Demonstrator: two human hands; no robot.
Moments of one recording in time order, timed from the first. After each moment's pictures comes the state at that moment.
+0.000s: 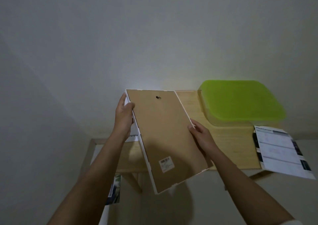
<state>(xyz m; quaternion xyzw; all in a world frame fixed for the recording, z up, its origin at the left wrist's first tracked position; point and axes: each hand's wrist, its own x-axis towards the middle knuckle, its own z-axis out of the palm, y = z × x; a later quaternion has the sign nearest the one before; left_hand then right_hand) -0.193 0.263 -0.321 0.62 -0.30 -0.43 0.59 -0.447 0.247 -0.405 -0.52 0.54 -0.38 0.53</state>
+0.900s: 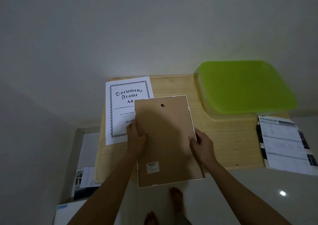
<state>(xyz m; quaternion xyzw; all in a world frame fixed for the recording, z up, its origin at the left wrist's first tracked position) -0.240 0.234 -0.478 0.75 -0.42 -0.39 0.33 -0.471 0.234 -0.496 -0.56 0.70 -0.29 0.34</state>
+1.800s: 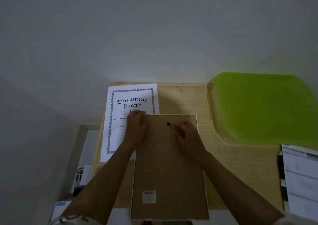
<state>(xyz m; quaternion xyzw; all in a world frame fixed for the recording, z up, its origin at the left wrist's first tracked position) -0.213 0.131 -0.495 0.74 -0.53 -0.27 0.30 -0.422 0.121 -0.494 -0.75 0.54 -0.21 0.31</state>
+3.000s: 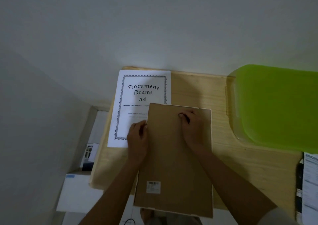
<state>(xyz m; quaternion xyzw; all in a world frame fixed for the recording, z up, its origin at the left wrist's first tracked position) -0.230 0.204 -0.503 0.78 -0.39 -0.24 0.42 -0.381 0.109 -0.514 -0.66 0.58 -0.33 0.34</state>
